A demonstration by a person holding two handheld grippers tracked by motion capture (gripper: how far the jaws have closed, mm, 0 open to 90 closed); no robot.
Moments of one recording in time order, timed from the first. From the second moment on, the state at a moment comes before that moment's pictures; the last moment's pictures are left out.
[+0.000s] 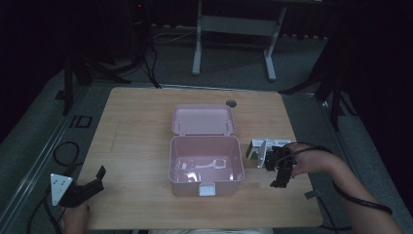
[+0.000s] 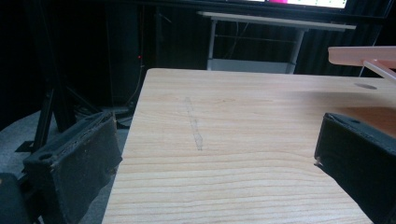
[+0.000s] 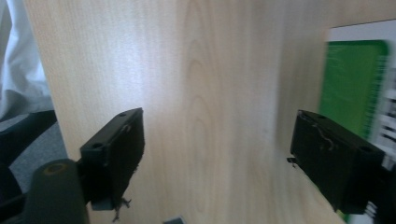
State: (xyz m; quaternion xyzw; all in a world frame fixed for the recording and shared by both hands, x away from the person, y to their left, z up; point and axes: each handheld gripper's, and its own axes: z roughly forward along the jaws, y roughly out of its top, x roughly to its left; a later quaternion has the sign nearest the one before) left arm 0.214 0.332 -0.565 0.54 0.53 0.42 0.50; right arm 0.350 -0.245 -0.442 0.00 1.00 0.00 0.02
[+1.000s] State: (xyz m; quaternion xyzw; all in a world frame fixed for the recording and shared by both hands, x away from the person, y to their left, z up) left arm 0.214 0.332 -0.565 0.54 0.53 0.42 0.50; right arm 0.422 -0.260 -0.408 0.04 1.00 -0.01 0.05
